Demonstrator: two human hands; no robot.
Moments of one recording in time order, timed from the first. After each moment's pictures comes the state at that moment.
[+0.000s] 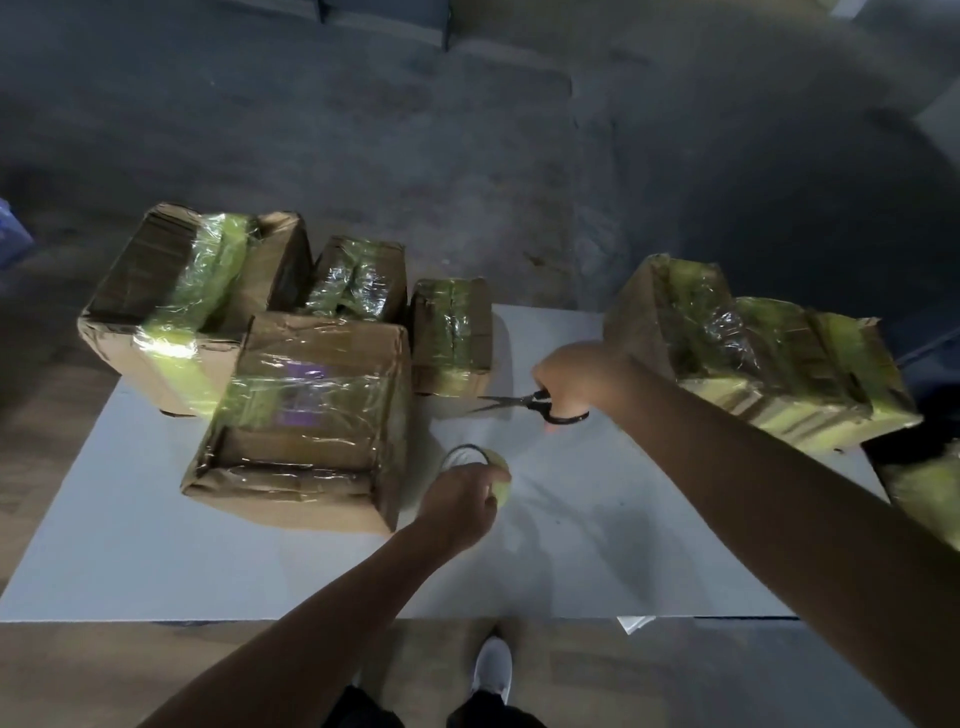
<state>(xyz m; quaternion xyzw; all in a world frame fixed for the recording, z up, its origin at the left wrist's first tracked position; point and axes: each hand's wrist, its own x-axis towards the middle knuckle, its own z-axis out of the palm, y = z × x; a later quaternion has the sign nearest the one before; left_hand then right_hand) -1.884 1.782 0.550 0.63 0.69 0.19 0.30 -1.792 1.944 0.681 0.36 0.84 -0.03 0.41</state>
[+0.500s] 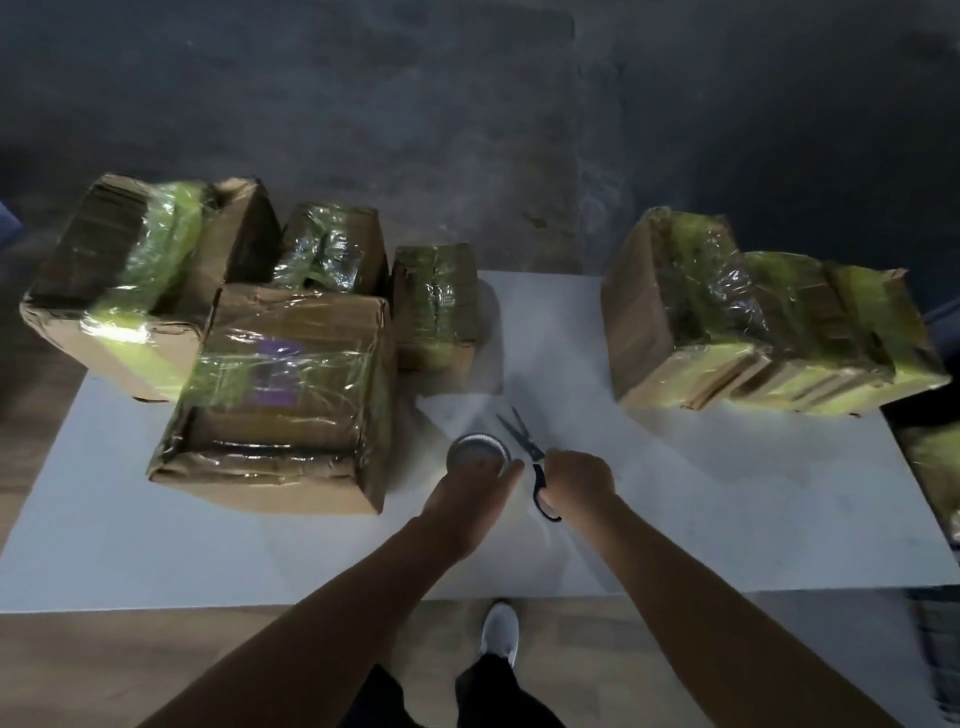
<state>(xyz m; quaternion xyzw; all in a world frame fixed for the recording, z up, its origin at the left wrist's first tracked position) -1.851 1.789 0.531 0.75 0.62 0.01 0.22 -1.708 1.870 0.519 0.54 0.79 -0.12 0.26</state>
